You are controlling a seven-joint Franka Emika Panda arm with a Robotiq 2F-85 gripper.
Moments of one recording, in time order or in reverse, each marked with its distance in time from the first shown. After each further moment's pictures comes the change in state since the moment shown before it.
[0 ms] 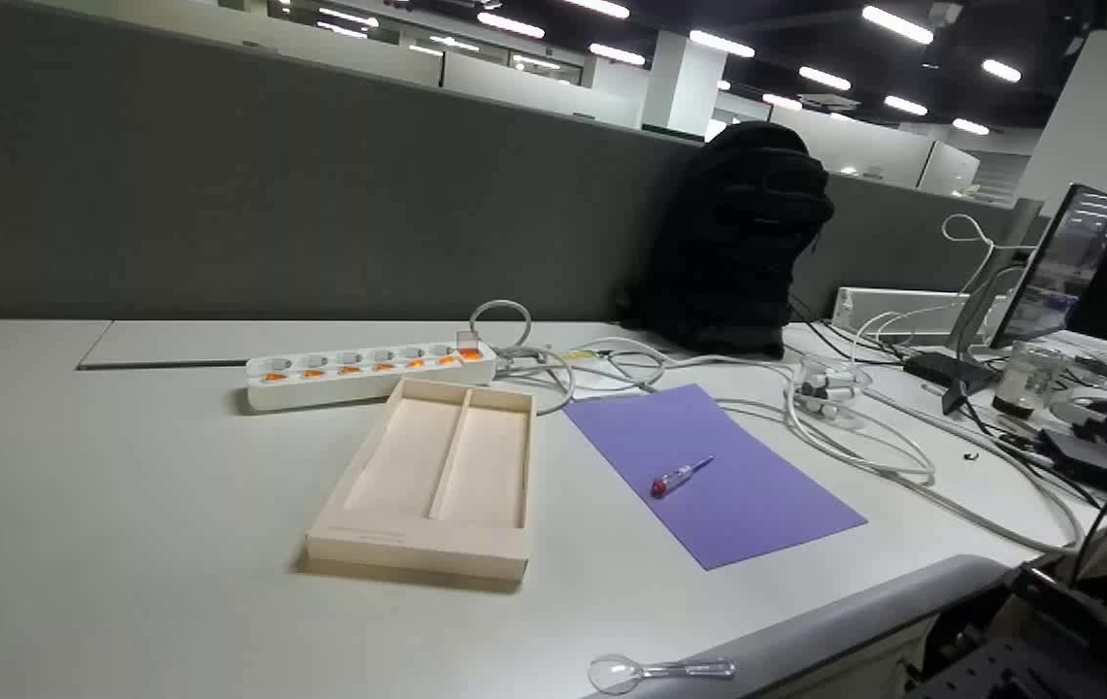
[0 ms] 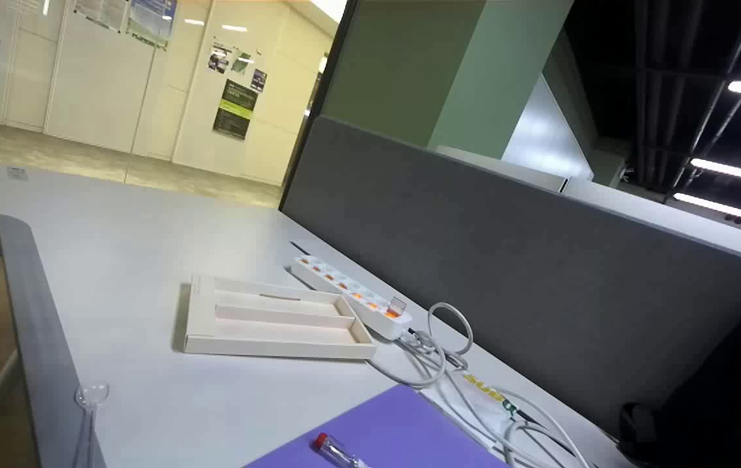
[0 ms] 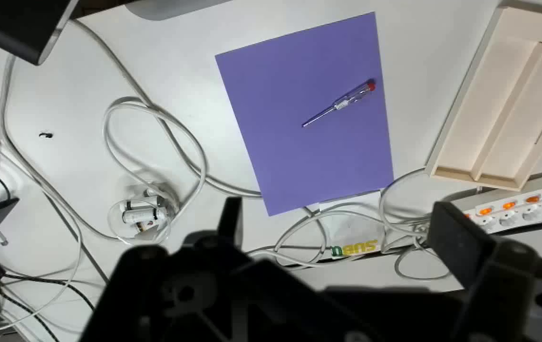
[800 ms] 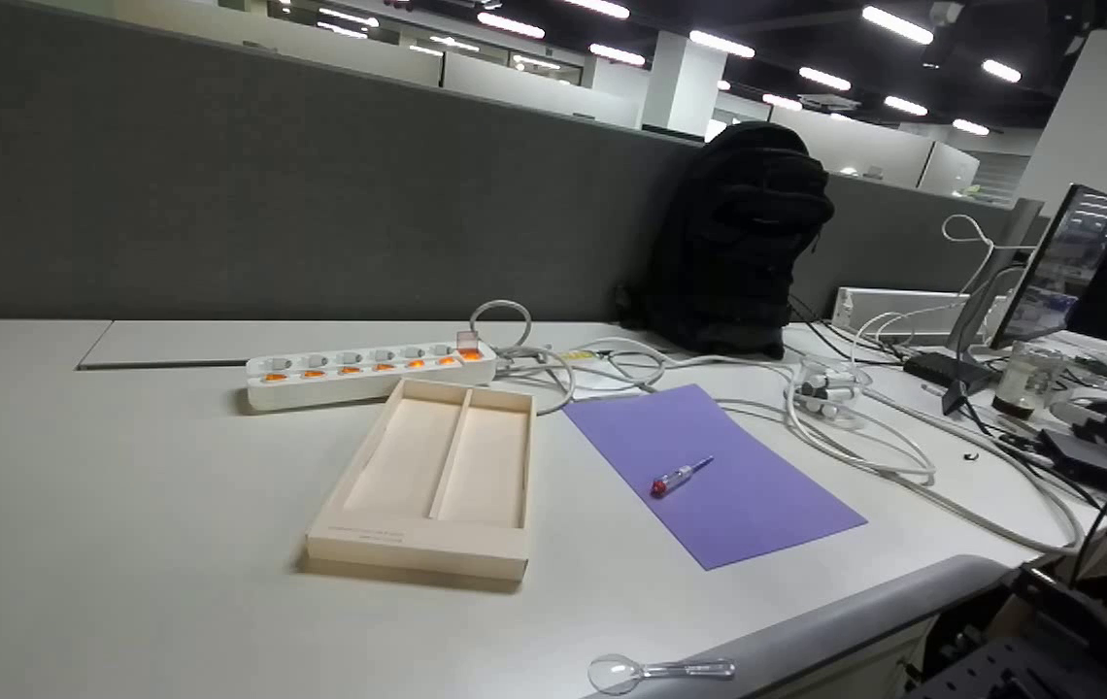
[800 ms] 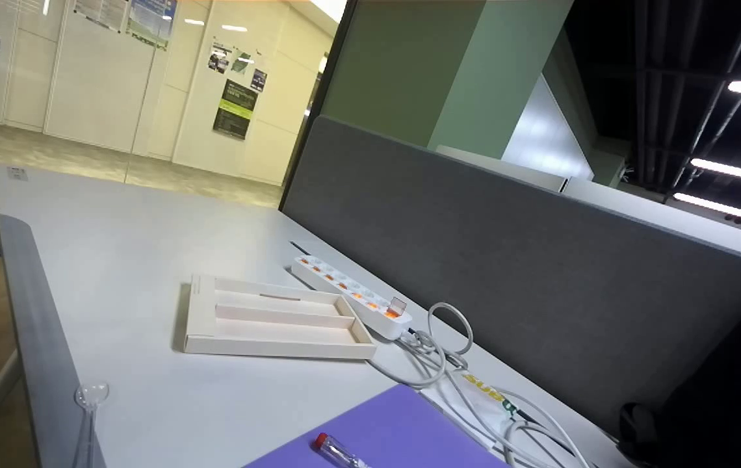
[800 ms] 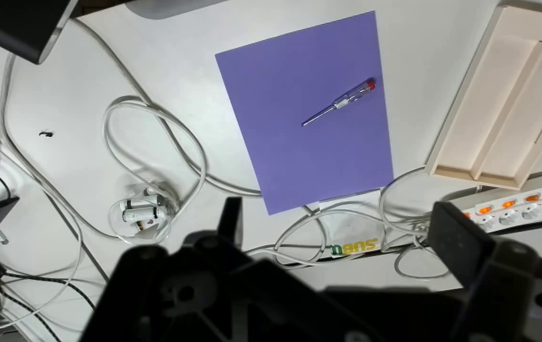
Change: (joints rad) arm 0.000 -0.002 0.000 0.000 0.000 0.001 0.000
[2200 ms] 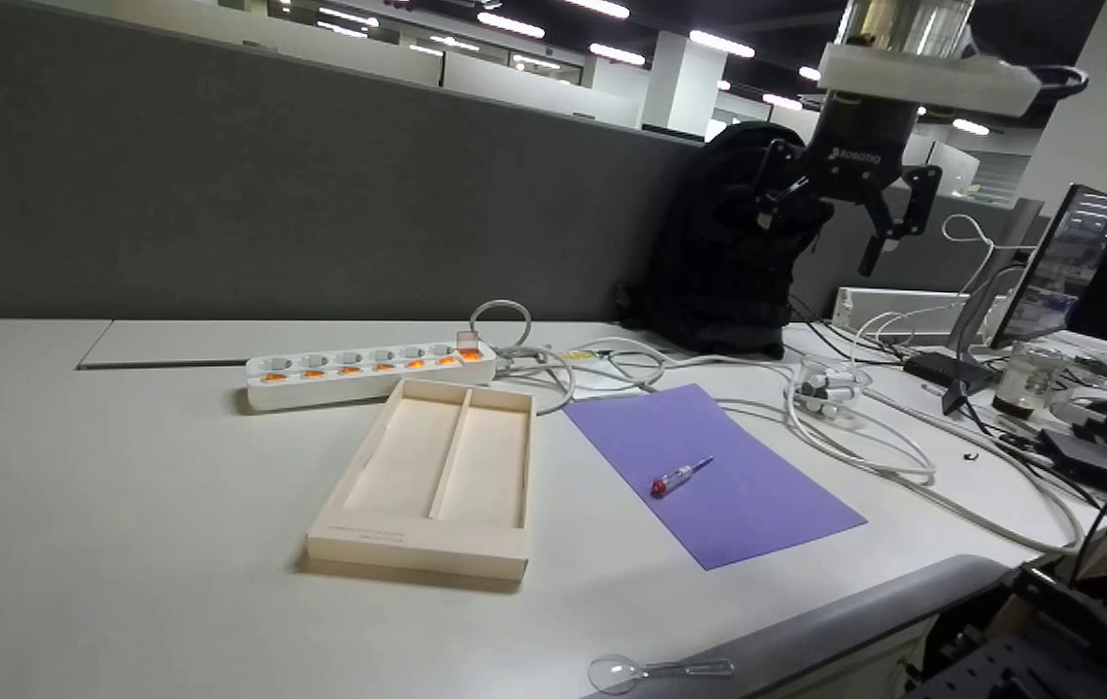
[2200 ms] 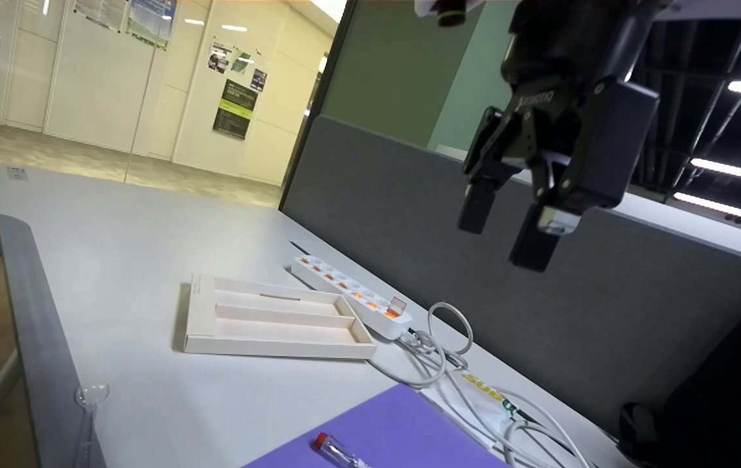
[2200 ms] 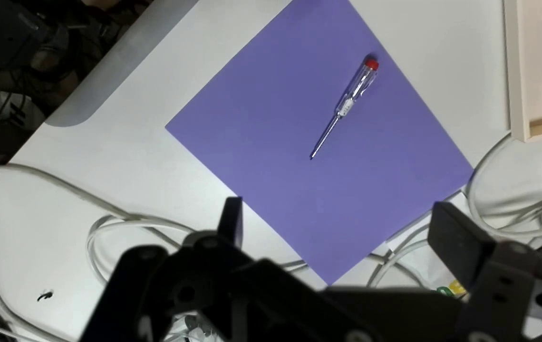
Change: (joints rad) arm -0.065 0.448 0.147 -0.087 0.073 0.399 0.523
